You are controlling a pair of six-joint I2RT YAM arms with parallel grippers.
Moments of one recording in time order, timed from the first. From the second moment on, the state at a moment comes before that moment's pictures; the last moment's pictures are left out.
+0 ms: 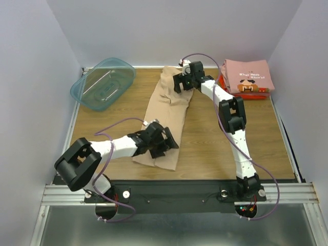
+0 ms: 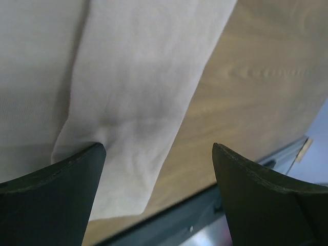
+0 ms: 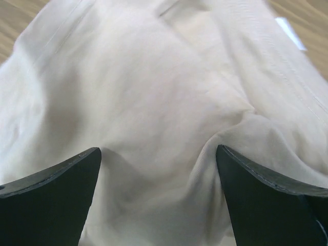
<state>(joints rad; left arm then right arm) -0.78 1.44 0.65 -0.08 0.08 -1.14 0.33 2.53 2.18 -0.33 -0.24 -0.06</state>
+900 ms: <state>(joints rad) -0.96 1.20 0.94 -0.60 -0.30 -1.25 0.34 1.93 1.70 -0.17 -0.23 0.29</state>
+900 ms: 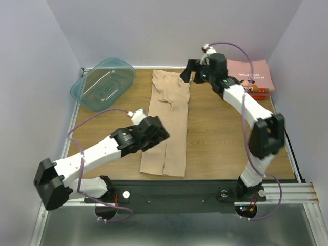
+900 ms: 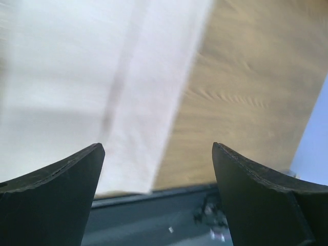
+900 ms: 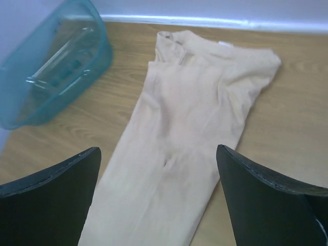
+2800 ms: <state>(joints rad) -0.79 1.00 0.49 -0.60 0.02 -1.13 1.23 1.21 0.59 -0.52 0.29 1.29</state>
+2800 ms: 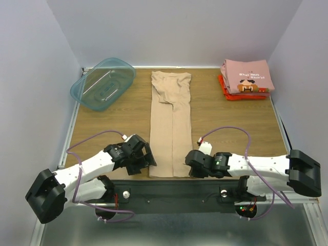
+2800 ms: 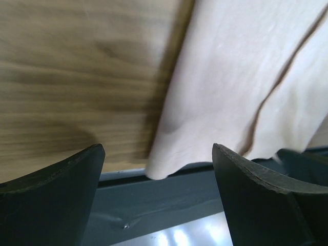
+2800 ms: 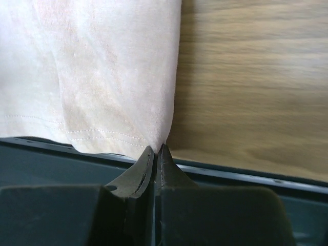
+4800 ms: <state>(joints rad) -0.63 1.44 1.02 -0.41 -0.24 -0.92 0.71 1.60 1.16 -0.44 0.52 0.74</state>
